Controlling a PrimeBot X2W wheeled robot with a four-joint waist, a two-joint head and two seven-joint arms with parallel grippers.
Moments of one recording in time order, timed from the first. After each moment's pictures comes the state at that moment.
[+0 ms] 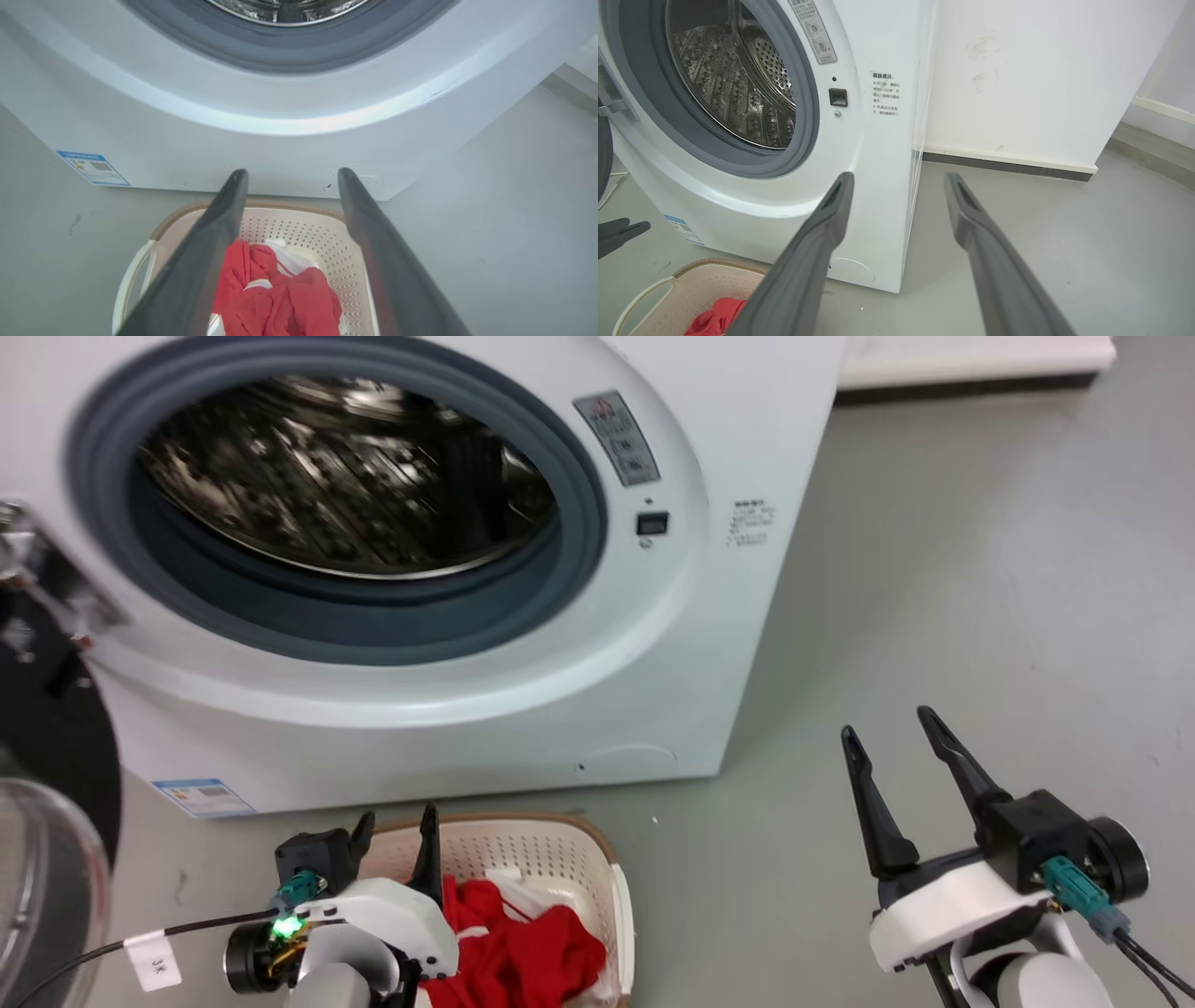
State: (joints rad) left arm -0.31 0.09 -0.13 0.76 -0.35 -0.03 -0.26; right arm -0.08 -0.05 0.11 0.03 0.01 0.13 -0.11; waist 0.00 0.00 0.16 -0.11
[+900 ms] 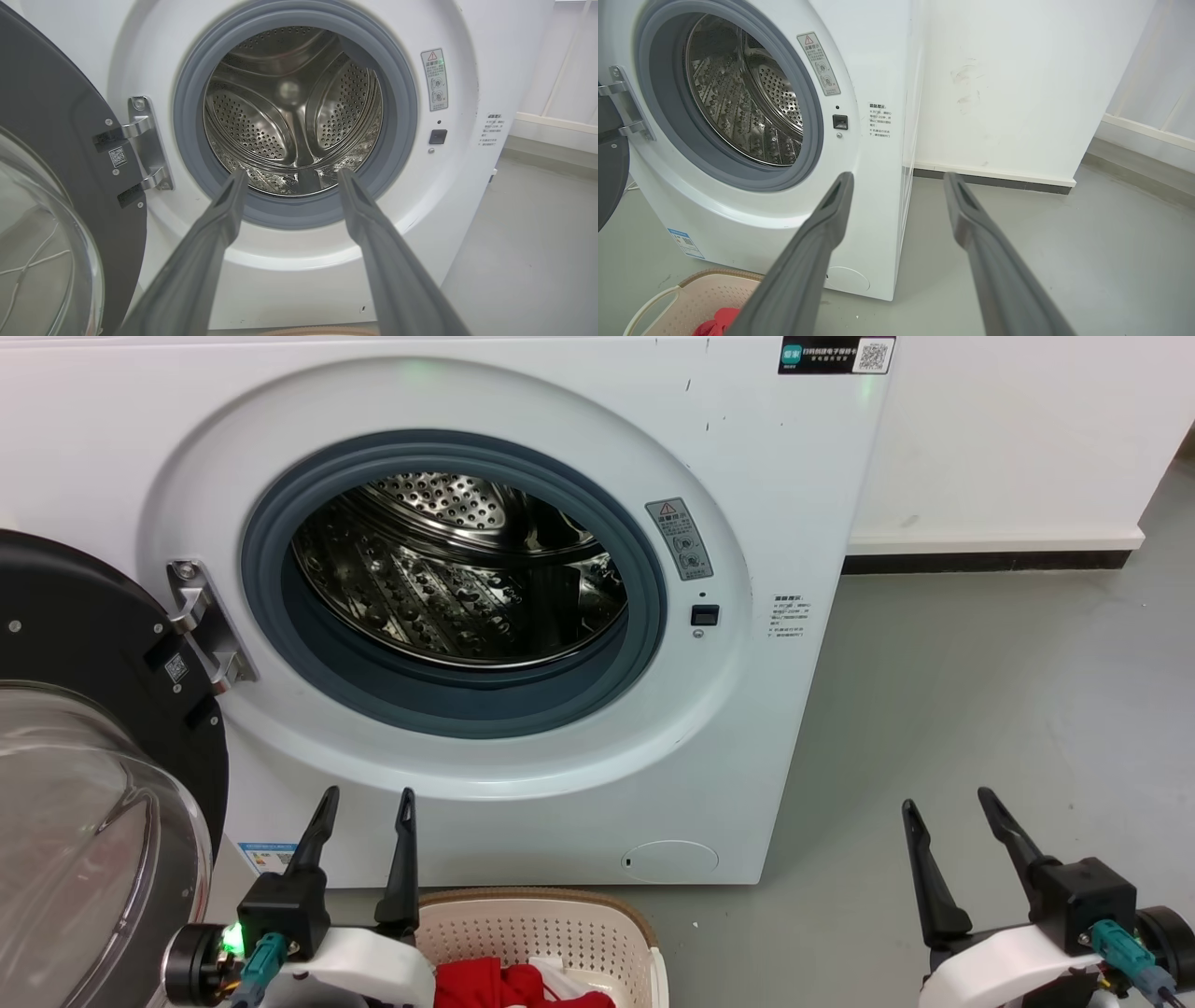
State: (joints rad) left arm -0.03 0.10 -0.08 0.15 -0.13 -0.01 -0.24; right arm 0.07 -0.05 0.00 -0.02 0.01 0.13 -0.06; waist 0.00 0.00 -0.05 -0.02
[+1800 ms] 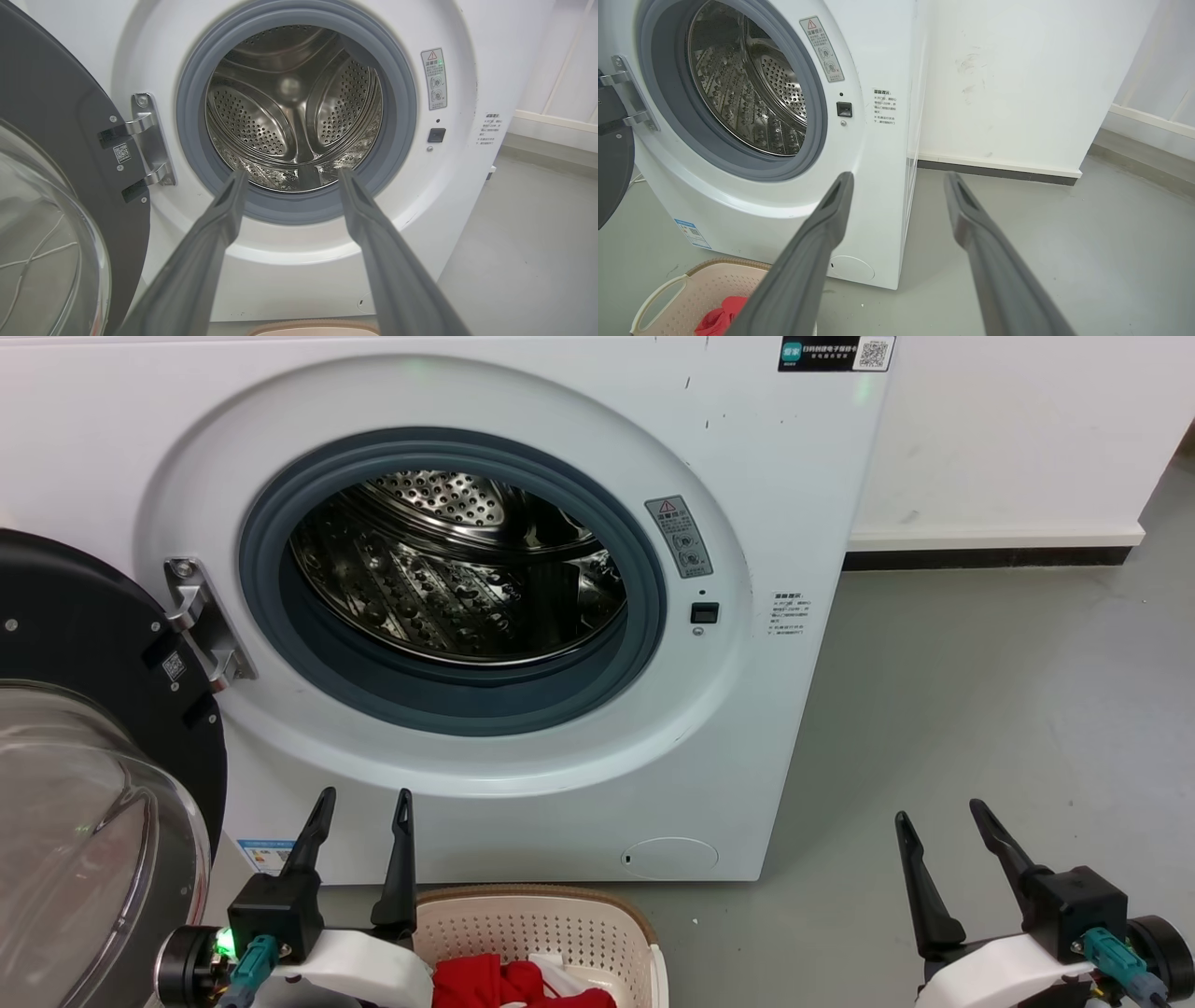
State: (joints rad) left arm 0.01 0.13 -0.09 0.07 -0.15 0.01 -0.18; right arm 0.09 -0.05 0.01 -0.01 0.01 0.13 -0.07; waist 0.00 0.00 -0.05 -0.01
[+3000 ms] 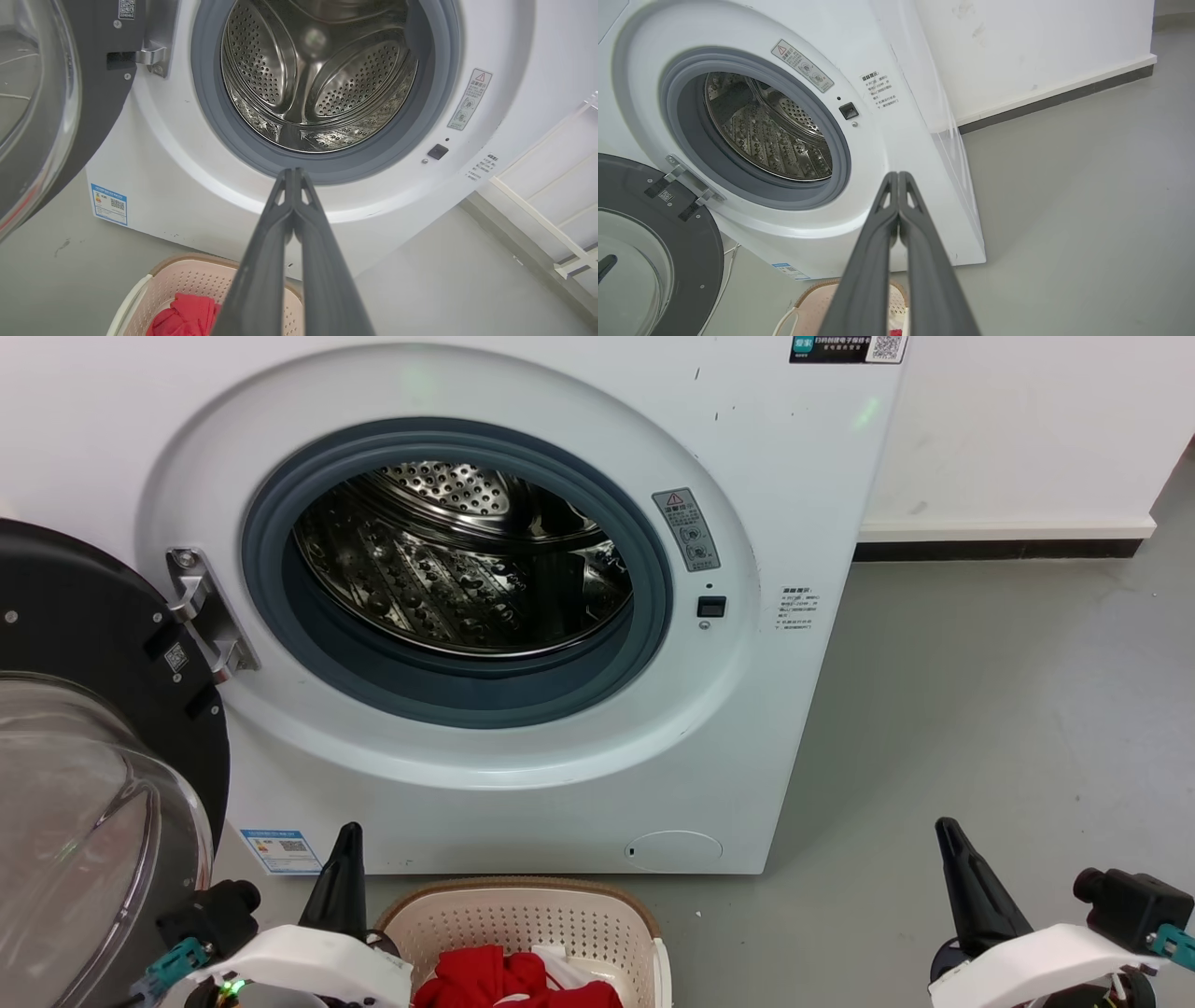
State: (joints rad) left arm 0.01 0.10 -0.05 0.14 -0.57 -0.03 -0.10; right arm 0.06 -0.07 0.01 0.09 0.49 0.13 -0.04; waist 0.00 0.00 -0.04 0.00
